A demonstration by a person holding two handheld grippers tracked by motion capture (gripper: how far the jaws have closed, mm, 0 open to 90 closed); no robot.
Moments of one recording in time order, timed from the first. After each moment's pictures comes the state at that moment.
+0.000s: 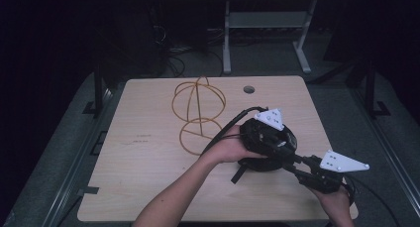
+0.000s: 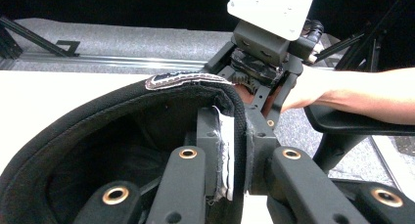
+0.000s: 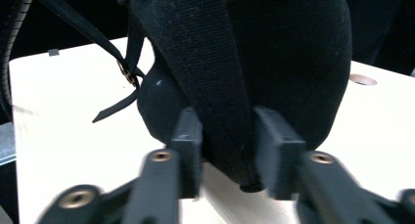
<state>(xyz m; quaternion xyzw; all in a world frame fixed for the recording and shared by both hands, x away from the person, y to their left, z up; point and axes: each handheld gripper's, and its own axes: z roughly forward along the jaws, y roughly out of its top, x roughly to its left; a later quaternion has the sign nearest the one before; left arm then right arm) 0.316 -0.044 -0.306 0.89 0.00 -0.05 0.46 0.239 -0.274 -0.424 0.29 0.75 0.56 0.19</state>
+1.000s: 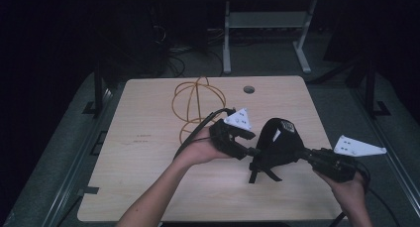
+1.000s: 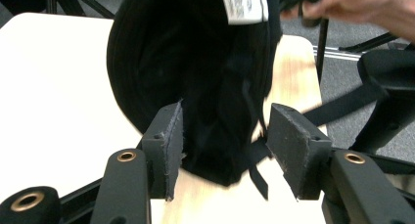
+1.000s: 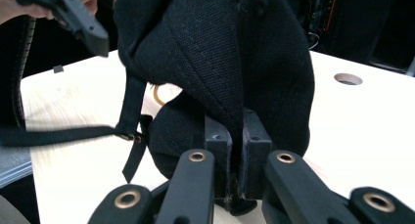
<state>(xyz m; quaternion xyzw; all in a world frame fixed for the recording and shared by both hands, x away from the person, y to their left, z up) 0.320 0.025 -0.321 0.90 0.06 0.03 0.43 0.252 -0.295 -0.386 0.31 0.75 0.56 0.16</state>
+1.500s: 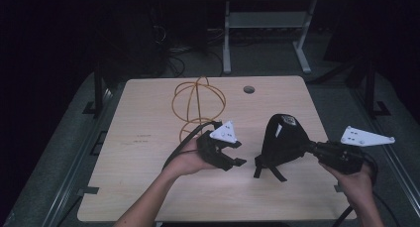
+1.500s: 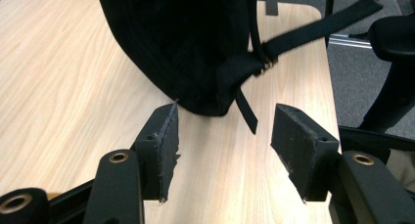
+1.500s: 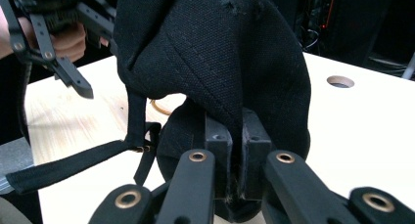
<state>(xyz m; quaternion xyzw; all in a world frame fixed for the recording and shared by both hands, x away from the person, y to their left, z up) 0.307 0.054 -0.352 0.91 0.07 0.04 0.41 0.263 -0.306 -0.367 0.32 0.75 0.56 0.14</state>
